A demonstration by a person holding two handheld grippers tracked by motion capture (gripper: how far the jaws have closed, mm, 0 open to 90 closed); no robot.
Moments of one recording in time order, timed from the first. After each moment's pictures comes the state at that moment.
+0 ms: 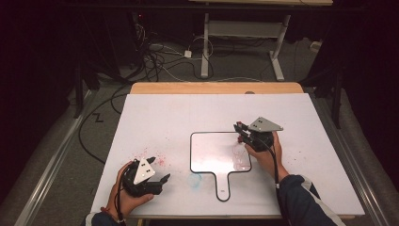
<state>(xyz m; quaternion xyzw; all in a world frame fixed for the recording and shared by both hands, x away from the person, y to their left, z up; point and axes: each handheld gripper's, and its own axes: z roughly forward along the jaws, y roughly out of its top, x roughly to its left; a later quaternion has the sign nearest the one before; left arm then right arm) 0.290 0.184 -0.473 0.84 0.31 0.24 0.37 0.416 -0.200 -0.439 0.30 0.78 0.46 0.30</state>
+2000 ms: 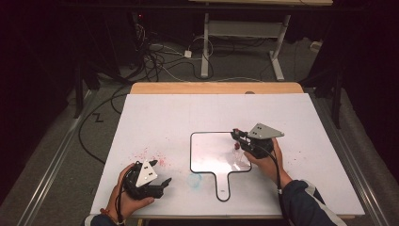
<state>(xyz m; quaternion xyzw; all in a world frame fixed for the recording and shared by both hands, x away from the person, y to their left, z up) 0.285 0.179 -0.474 0.86 0.29 0.23 0.36 0.400 -0.200 -0.439 0.27 0.79 0.47 0.28</state>
